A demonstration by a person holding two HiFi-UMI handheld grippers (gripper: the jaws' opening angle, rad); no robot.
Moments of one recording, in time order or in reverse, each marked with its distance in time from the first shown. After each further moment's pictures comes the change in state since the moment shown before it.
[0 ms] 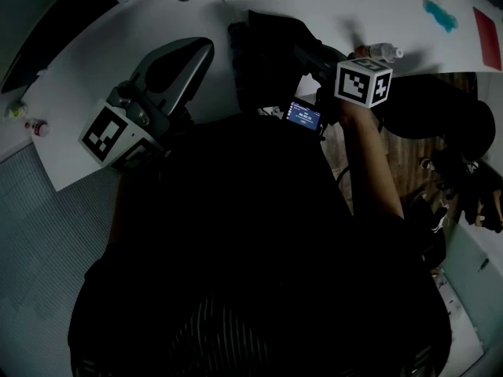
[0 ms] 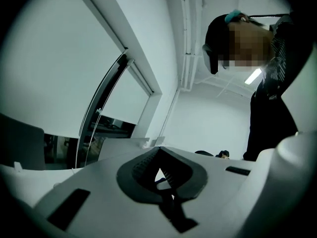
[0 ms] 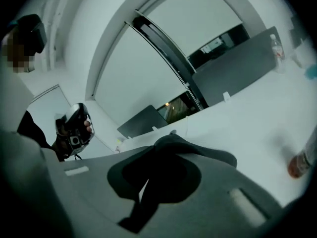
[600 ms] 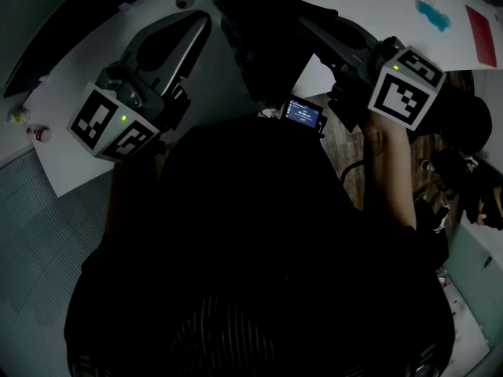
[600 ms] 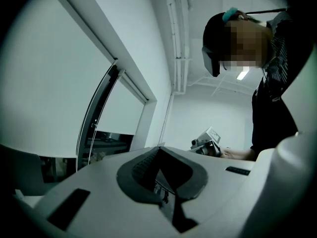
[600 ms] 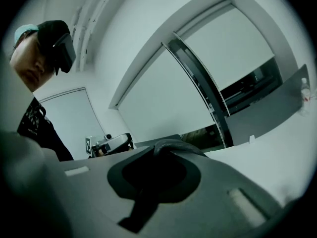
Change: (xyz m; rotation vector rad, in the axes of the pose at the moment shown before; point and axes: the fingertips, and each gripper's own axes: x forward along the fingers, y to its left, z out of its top) left arm 0.002 -0.015 0.031 0.151 -0.058 -0.006; right arm -0.066 0.140 0.097 -0.218 -0.163 0.180
